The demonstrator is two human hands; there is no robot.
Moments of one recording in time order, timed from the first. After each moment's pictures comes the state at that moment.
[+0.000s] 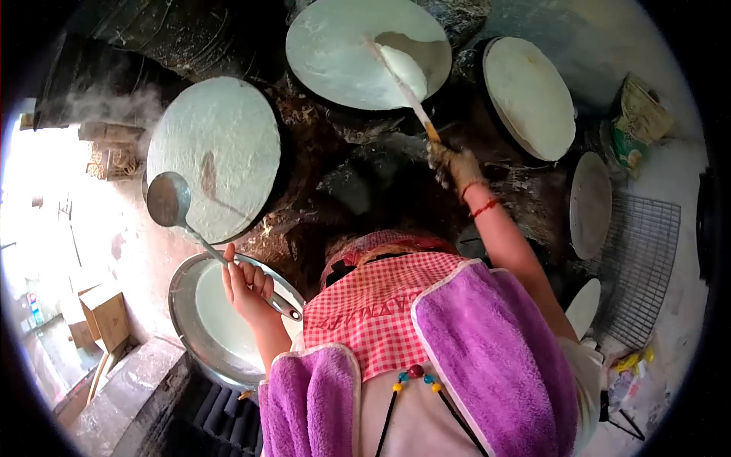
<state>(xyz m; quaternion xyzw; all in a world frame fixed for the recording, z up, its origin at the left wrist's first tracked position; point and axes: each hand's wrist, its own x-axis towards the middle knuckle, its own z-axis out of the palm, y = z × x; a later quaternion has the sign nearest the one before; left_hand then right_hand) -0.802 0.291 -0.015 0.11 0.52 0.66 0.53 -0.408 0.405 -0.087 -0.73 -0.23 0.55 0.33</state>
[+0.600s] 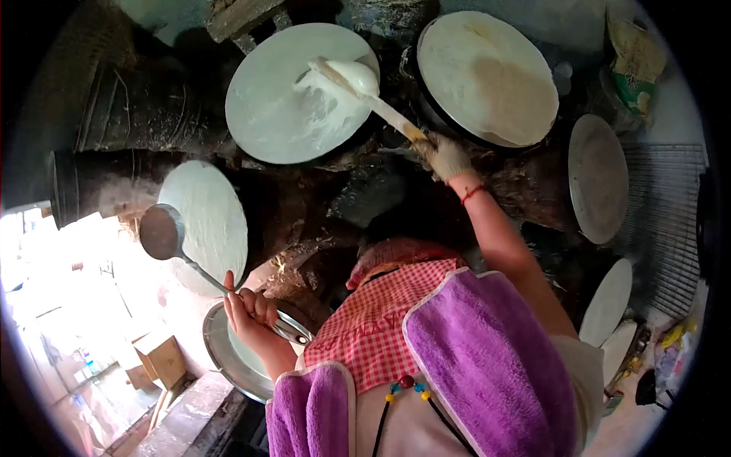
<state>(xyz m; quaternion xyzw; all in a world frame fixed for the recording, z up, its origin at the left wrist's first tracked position) -0.688 0.332 0.047 0.19 0.55 0.63 0.51 -0.312 0.426 -0.091 -0.77 -0.38 0.46 0.23</state>
